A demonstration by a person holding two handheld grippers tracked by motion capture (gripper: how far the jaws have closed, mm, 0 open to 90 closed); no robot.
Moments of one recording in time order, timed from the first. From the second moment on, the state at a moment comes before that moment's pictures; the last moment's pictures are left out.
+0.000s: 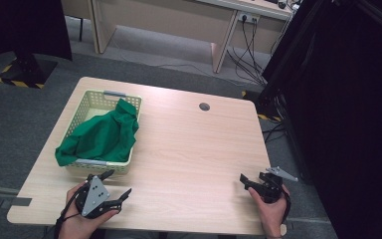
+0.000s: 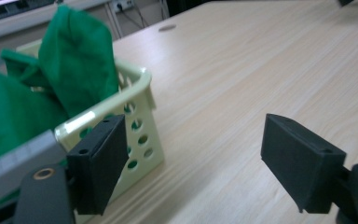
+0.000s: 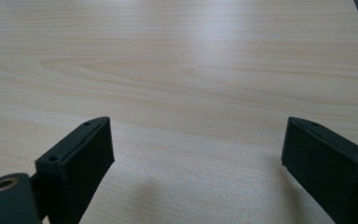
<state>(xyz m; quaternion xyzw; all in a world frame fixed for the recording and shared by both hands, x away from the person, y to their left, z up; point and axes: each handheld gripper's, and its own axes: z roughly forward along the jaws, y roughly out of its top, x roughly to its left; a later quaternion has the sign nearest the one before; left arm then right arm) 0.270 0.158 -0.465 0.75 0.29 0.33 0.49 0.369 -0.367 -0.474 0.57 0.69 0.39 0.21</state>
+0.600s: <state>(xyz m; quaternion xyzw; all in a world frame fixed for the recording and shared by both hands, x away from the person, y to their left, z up) 0.307 0.180 -0.405 0.71 0.32 0.38 0.50 0.369 -0.368 -0.474 0.57 0.69 0.39 0.21</state>
